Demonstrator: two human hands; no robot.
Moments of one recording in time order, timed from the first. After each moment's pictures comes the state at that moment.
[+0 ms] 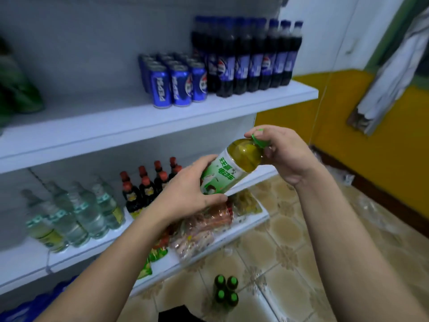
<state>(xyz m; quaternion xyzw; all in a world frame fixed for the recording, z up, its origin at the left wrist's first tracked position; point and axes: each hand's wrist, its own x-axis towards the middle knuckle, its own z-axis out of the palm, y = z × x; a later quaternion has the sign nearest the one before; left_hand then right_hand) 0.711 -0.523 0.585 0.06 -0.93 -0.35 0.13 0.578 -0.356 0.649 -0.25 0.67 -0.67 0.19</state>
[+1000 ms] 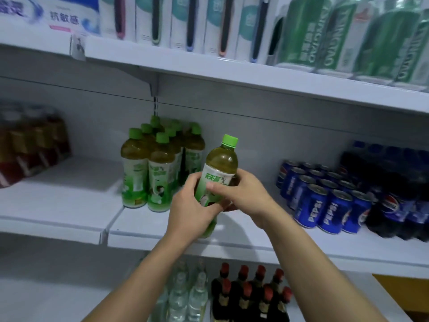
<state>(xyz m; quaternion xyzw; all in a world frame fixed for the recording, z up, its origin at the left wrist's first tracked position) 0.807 -0.809 0.664 0.32 -0.71 -0.38 0.50 0.682 -0.754 0.722 -0.51 0.65 -0.49 0.29</state>
